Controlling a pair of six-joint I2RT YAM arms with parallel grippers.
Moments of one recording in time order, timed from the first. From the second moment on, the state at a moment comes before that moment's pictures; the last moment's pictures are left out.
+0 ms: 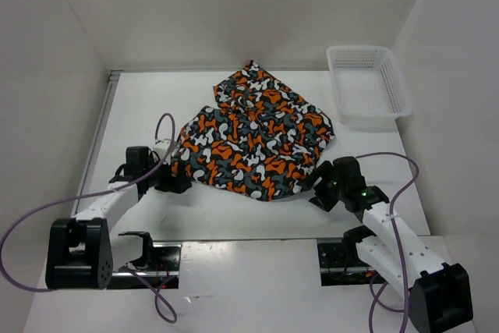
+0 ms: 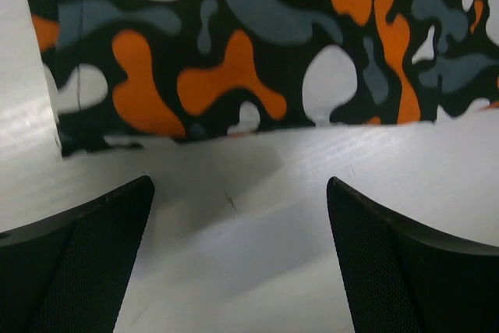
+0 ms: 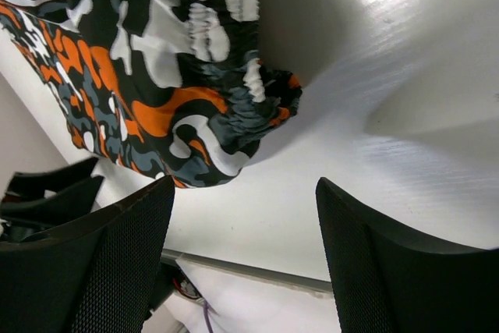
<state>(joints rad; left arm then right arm) 0.04 1.12 0.41 -0.21 0.46 0.07 0.30 0.77 0.37 -0.49 -0.18 1.14</state>
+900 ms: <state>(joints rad) 0.04 1.42 0.56 -0.05 0.44 0.07 0.45 1.33 0.53 -0.19 -0.11 1.20</state>
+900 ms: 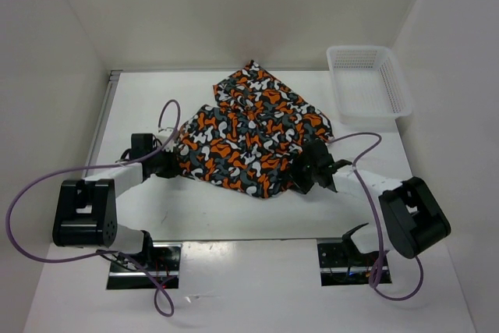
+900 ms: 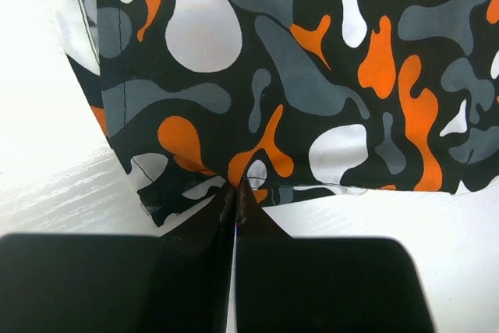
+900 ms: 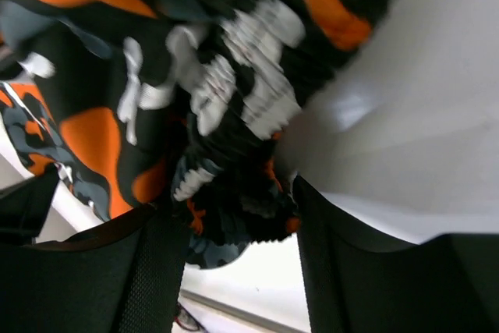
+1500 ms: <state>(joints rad) 0.05 1.41 0.63 -0.17 0.43 0.07 0.46 1.43 0.61 -0.21 0.05 1.21</state>
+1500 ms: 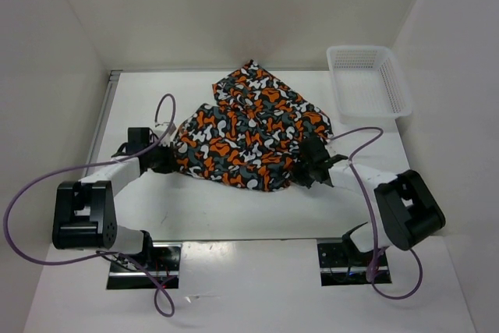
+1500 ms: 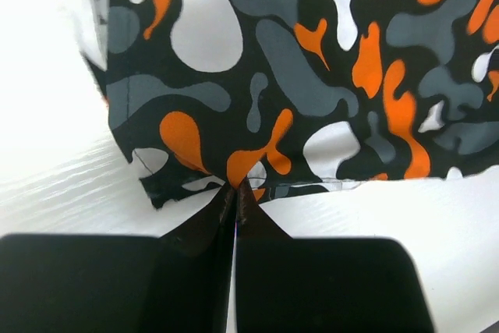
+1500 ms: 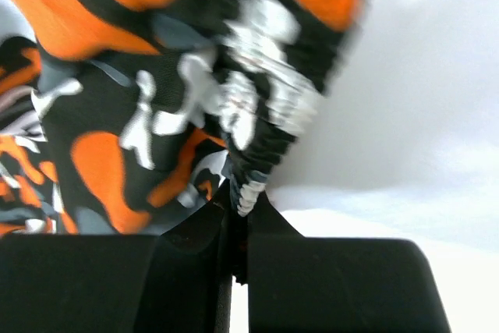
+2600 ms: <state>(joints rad) 0.13 1.15 0.45 -0.27 0.43 0.07 0.47 0.93 0.47 -0.53 -0.01 1.21</state>
